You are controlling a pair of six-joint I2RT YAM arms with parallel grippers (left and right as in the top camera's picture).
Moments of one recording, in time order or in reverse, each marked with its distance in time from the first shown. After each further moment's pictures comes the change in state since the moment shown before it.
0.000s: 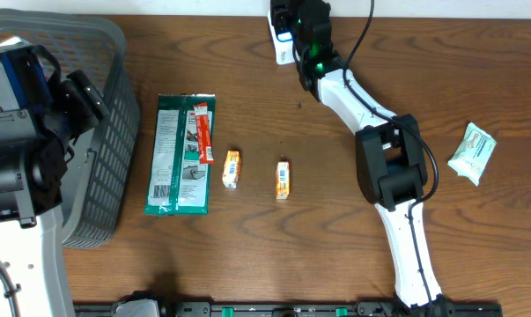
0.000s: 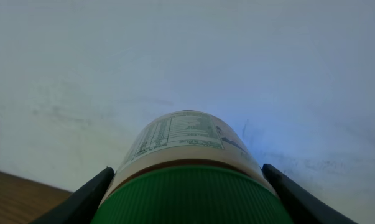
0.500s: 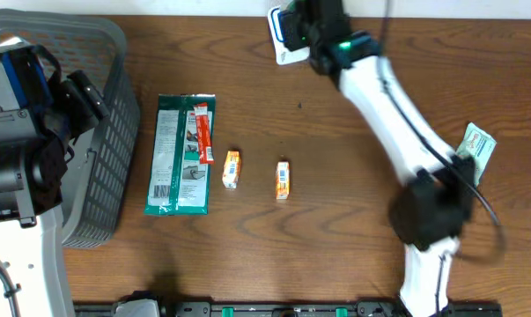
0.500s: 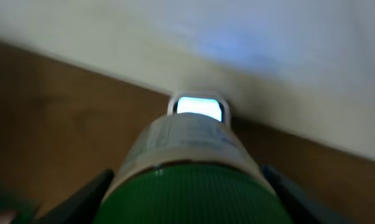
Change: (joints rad) left arm 0.000 0.001 0.000 0.000 0.000 0.000; right arm 0.032 -0.449 -0.016 -0.972 -0.007 -0.014
